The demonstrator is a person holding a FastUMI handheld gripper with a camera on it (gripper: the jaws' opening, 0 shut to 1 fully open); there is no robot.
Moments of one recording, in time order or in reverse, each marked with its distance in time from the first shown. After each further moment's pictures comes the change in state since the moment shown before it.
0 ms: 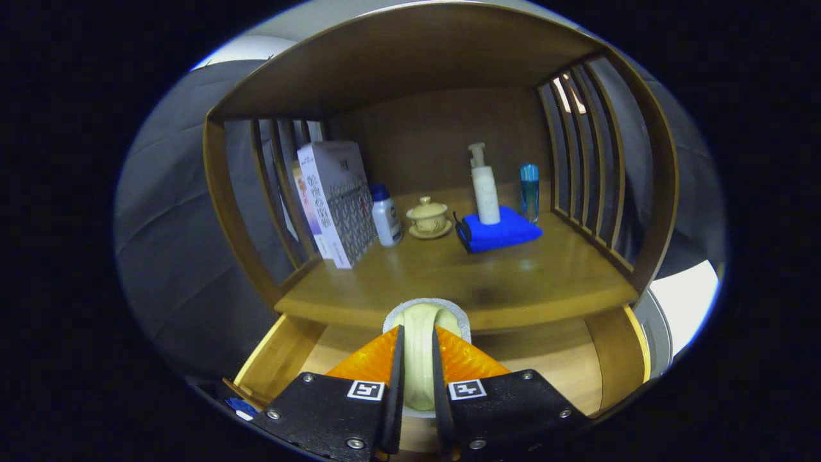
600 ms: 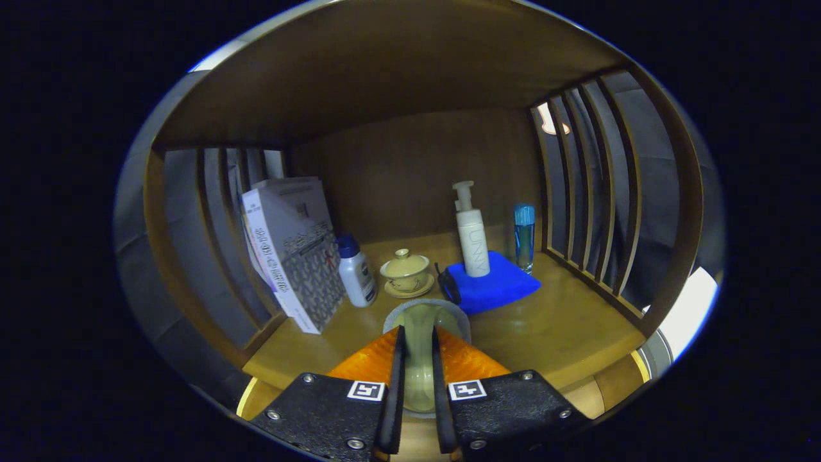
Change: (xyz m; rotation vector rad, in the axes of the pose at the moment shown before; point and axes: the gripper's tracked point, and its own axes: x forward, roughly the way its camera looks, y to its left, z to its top) arm 0.077 -0.022 0.061 0.036 -0.119 -0.152
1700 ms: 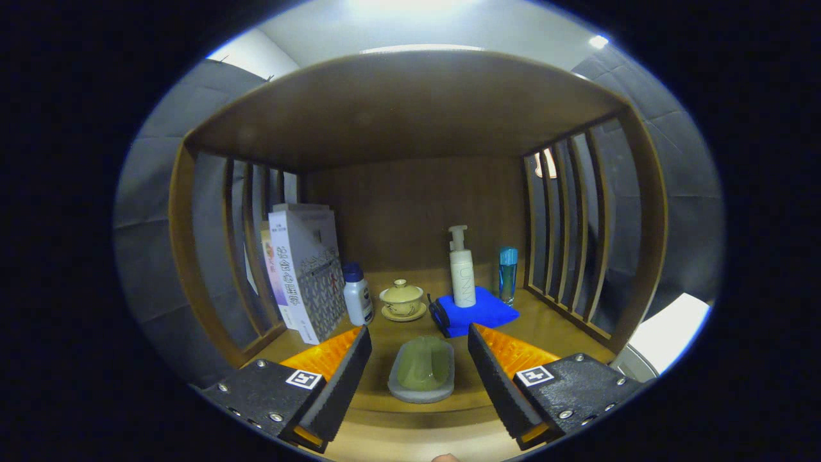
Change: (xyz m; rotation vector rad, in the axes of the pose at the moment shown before) arm -0.066 0.013 0.023 -0.086 -0.208 -0.029
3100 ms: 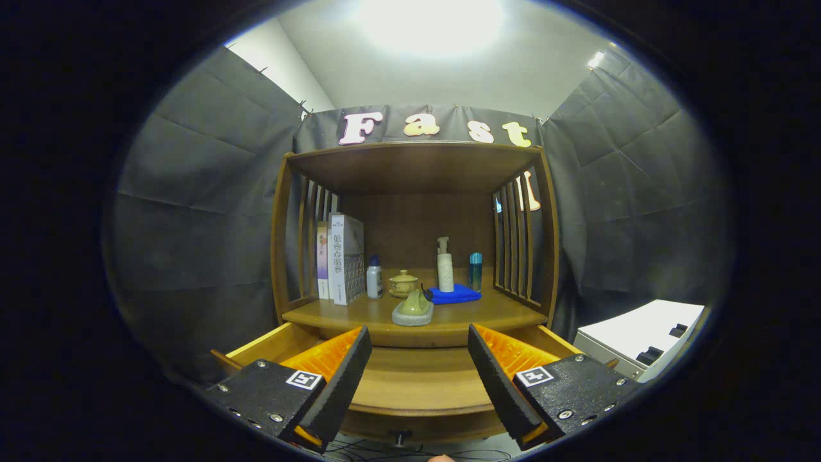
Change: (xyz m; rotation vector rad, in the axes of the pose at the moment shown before) arm -0.204 -0.015 -0.073 -0.073 -0.158 0.016
